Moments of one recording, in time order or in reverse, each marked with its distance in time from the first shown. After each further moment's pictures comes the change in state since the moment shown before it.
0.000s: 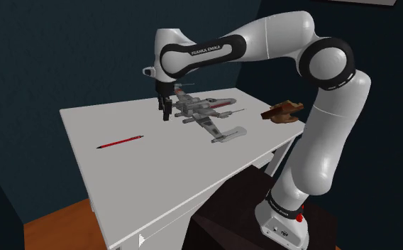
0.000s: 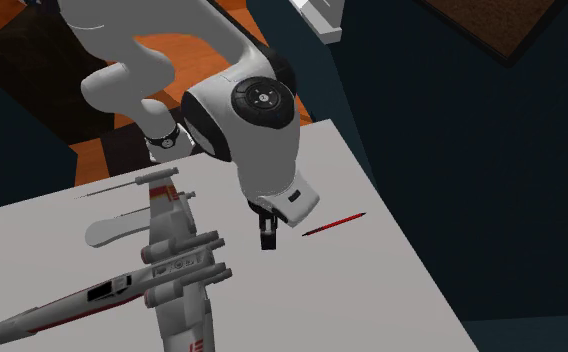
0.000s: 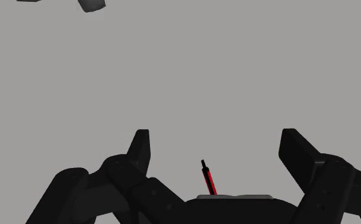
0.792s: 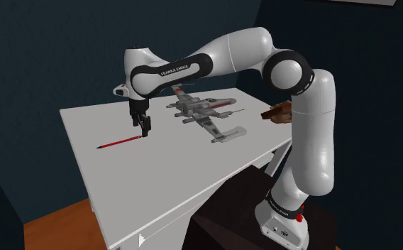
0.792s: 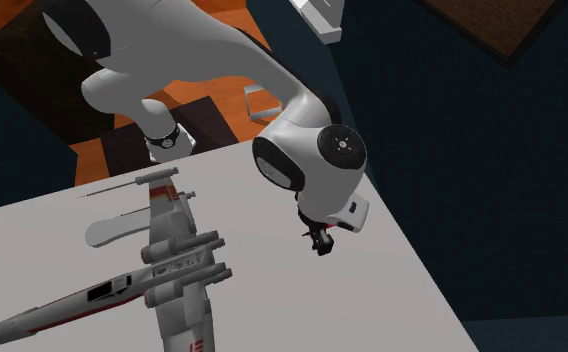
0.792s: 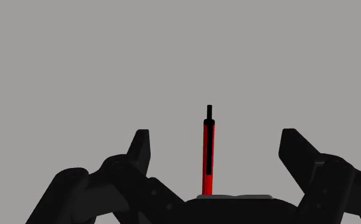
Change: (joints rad) arm 0.059 0.291 0.064 0.219 -0.034 0.038 -0.167
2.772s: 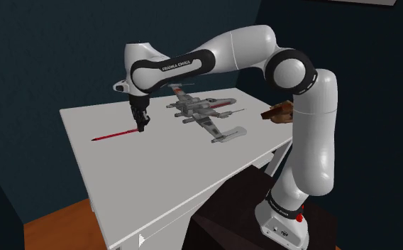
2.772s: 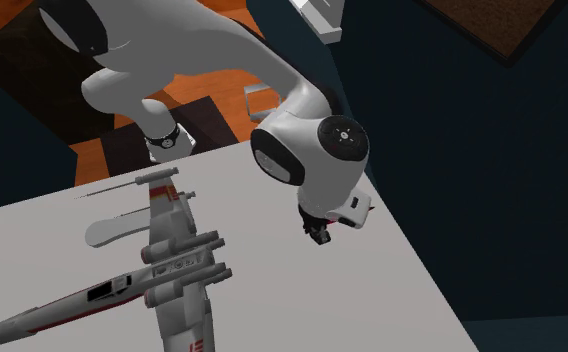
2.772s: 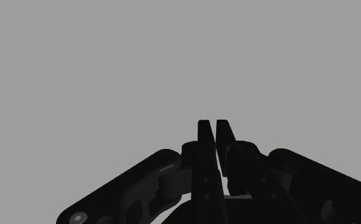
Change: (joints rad) arm -0.001 -0.021 0.002 0.013 0.004 -0.033 -0.005
